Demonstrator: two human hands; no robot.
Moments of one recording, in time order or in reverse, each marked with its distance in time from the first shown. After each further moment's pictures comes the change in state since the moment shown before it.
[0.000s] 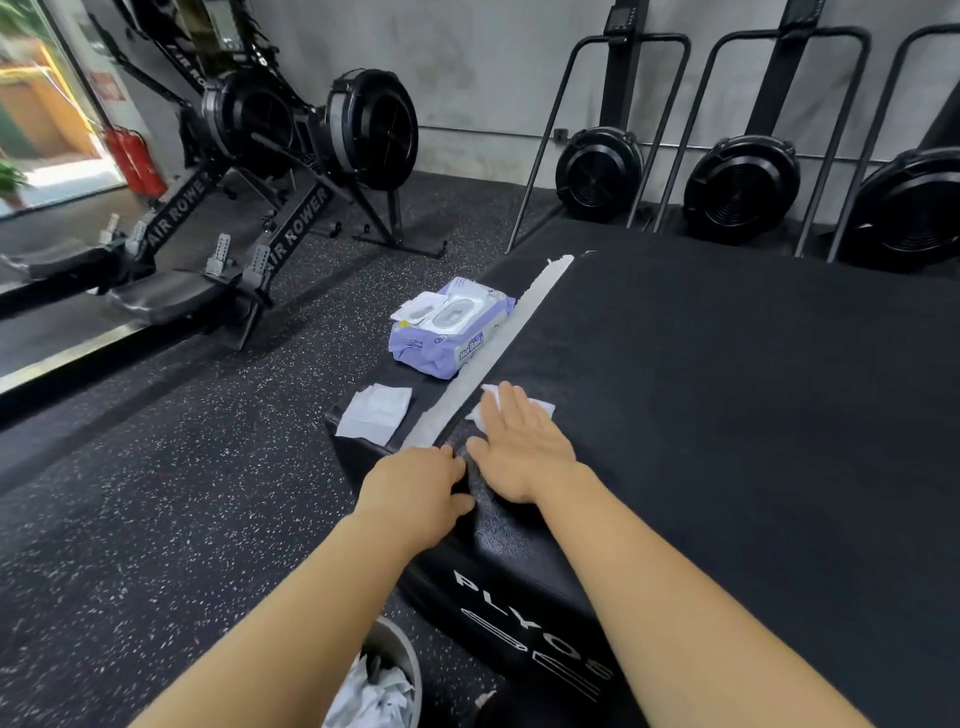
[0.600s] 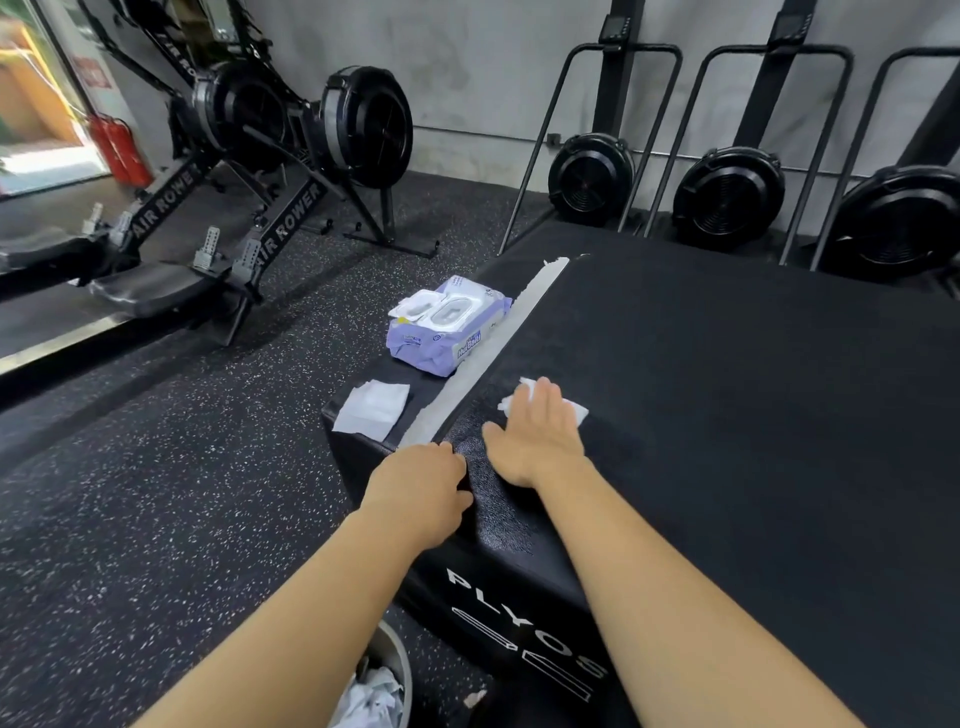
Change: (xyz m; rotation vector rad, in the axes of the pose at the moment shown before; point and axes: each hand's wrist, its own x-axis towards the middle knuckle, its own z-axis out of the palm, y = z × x) left_hand 0.001 0.003 0.004 0.056 -0.003 0.022; right_hand -0.002 0.001 -0.005 0.009 0.049 0.252
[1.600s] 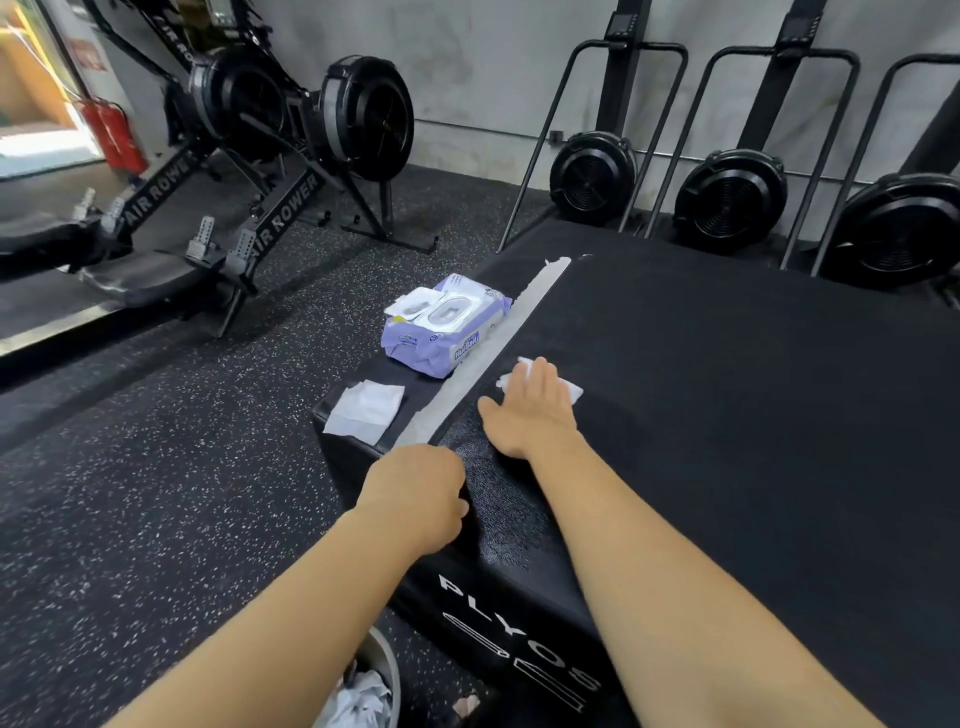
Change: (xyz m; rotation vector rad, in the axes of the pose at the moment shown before) left_hand 0.009 0.002 -0.004 0.049 0.018 -0.004; right_hand 0.042 -0.002 -0.008 -0.004 0.048 0.011
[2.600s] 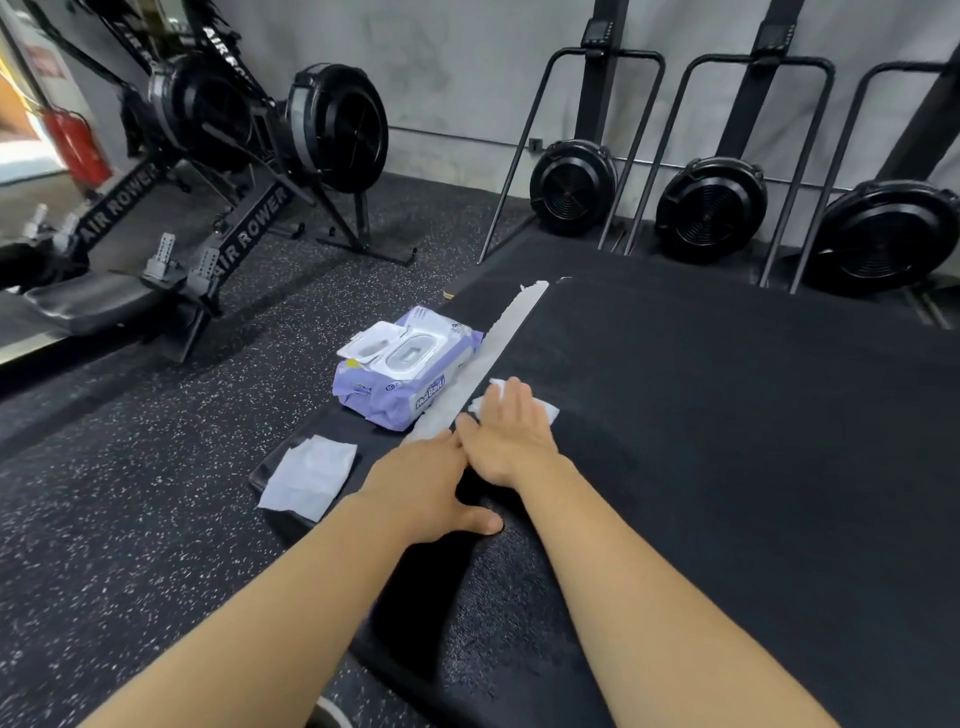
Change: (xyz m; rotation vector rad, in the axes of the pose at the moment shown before) left_hand 0.098 0.001 -0.017 -0.310 0.053 0.168; right_hand 0.049 0.016 -0.017 0.108 -0.113 -0.053
